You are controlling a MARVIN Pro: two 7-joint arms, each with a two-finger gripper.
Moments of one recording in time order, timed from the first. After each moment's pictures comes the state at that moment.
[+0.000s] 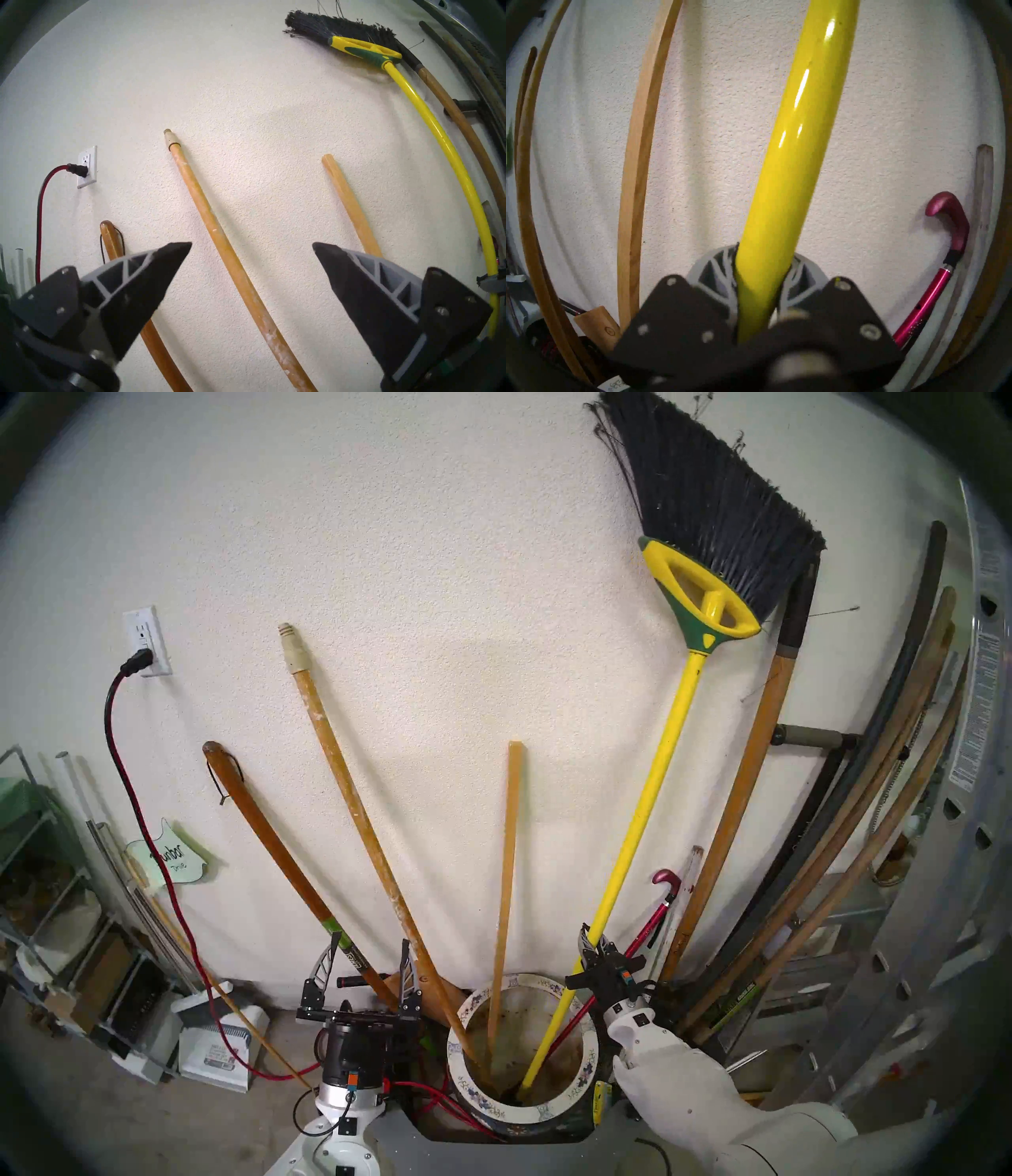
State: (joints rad) left arm 2.00 -1.36 -1.34 -1.45 0.56 -0.88 0.73; right arm -1.33 -1.46 1.30 -0.54 0.12 -0.83 0.11
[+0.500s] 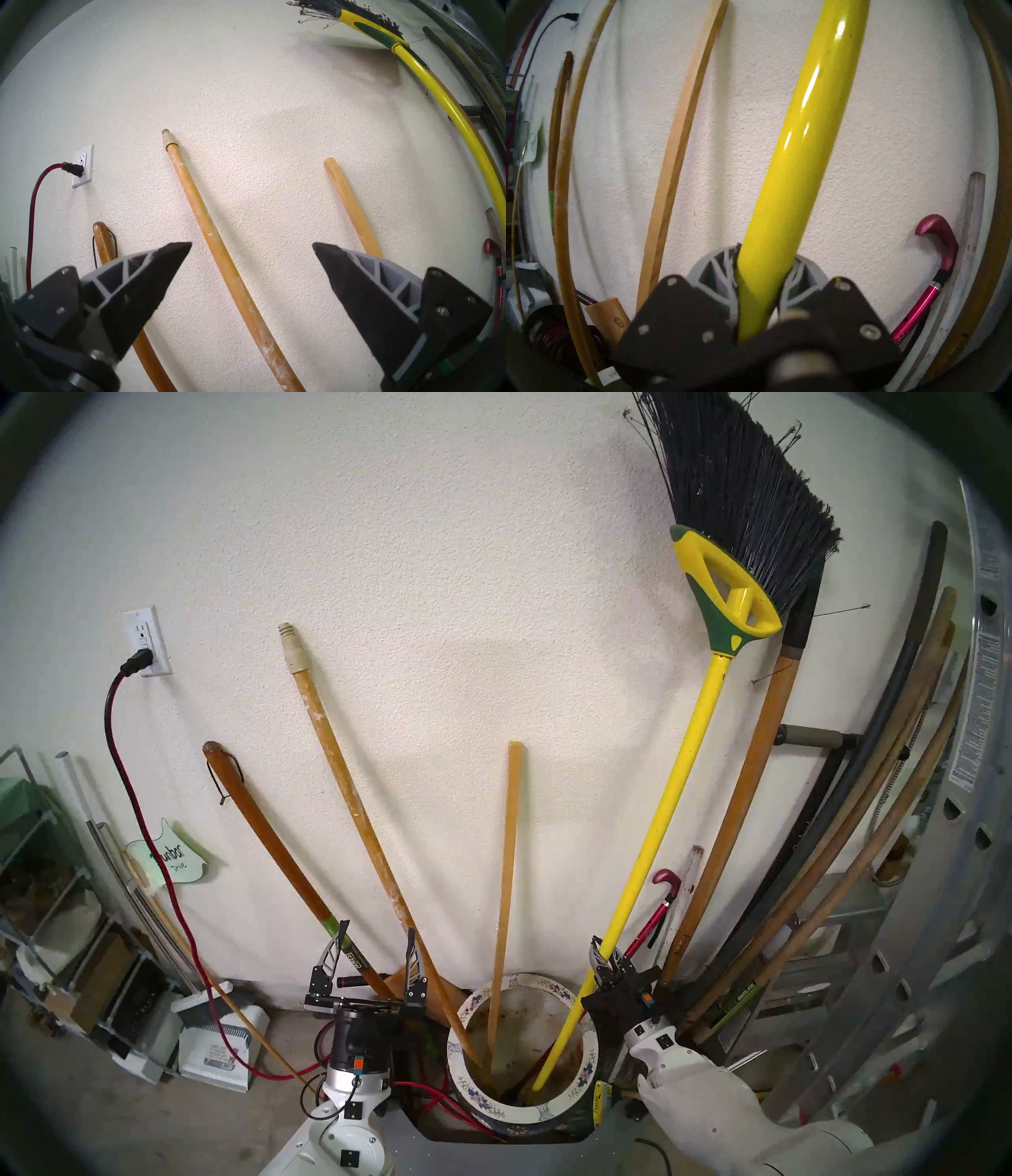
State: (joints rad) left arm 1.94 -1.36 -1.36 -1.42 0.55 -0.91 0.72; right arm -1.45 -1.39 1.31 -0.67 0.10 -0.93 0.19
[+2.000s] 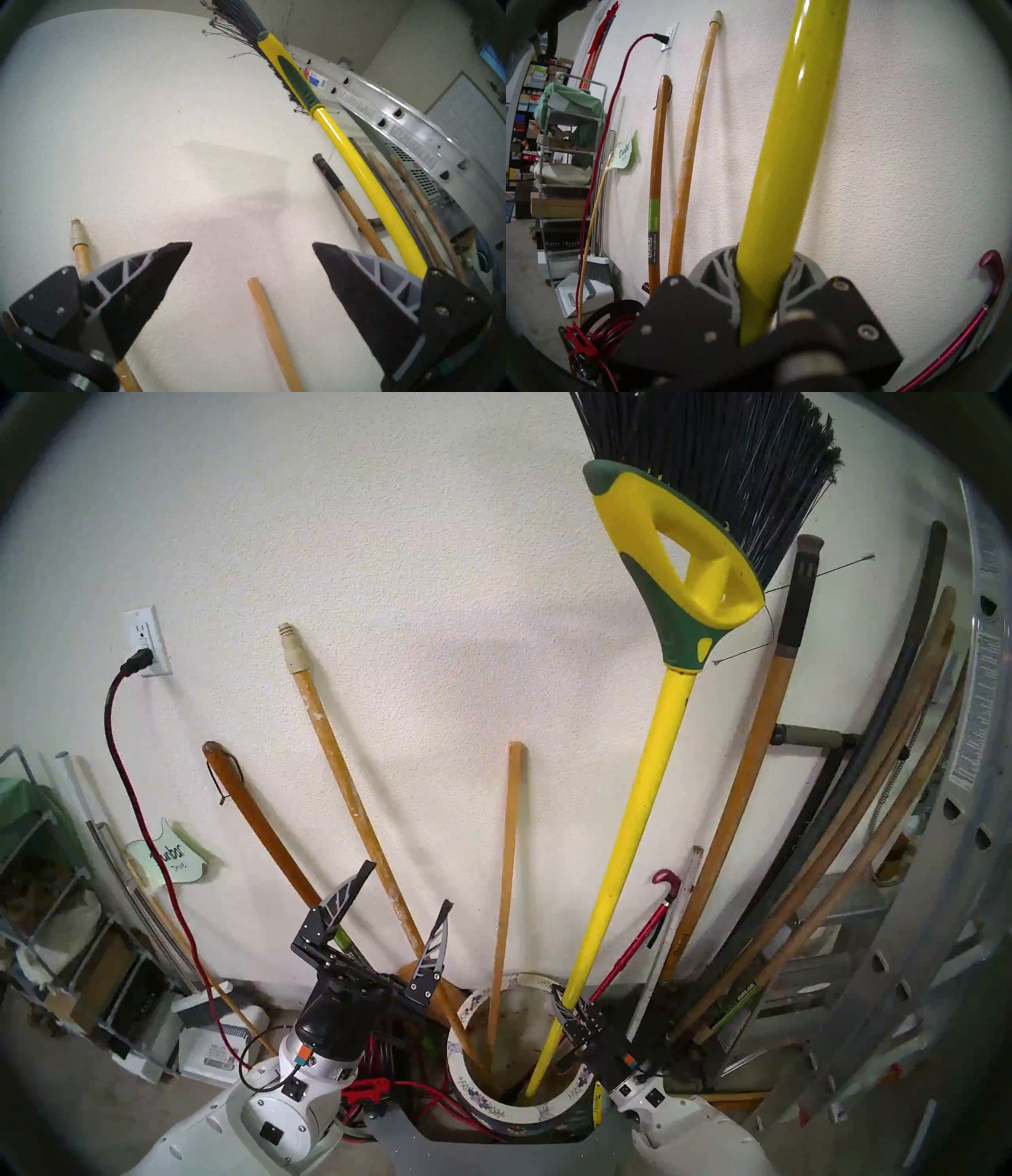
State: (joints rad) left arm 2.02 -0.91 -1.20 -1.87 0.22 -0.96 0.40; right arm -1.68 -1.36 1.25 -0.94 -0.01 -0.96 0.25
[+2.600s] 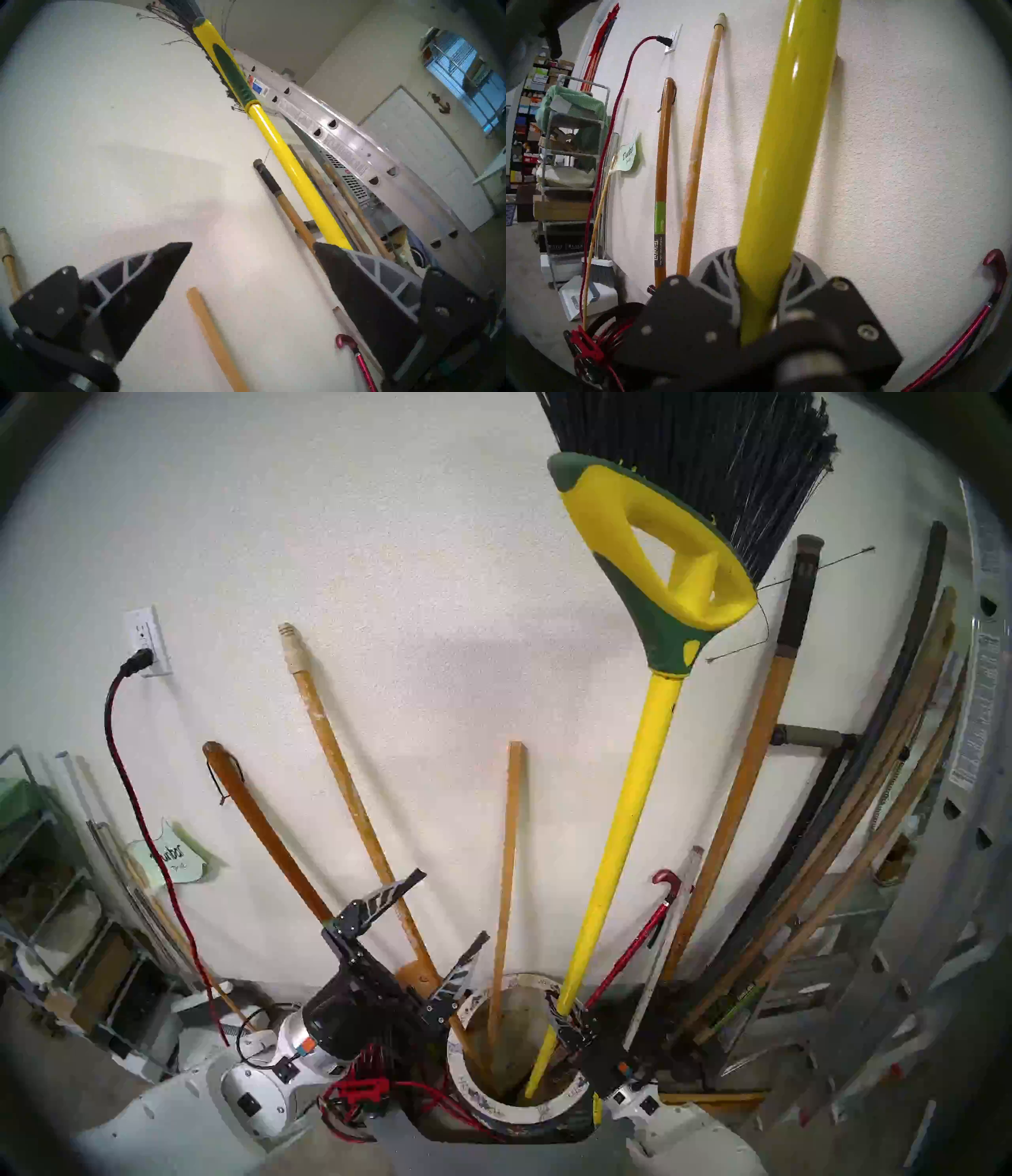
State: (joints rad) left arm 1.89 -0.76 -1.09 -1.88 0.08 -0.96 0.20; right arm -1.71 -1.38 1.25 -0.96 -0.03 -0.96 0.23
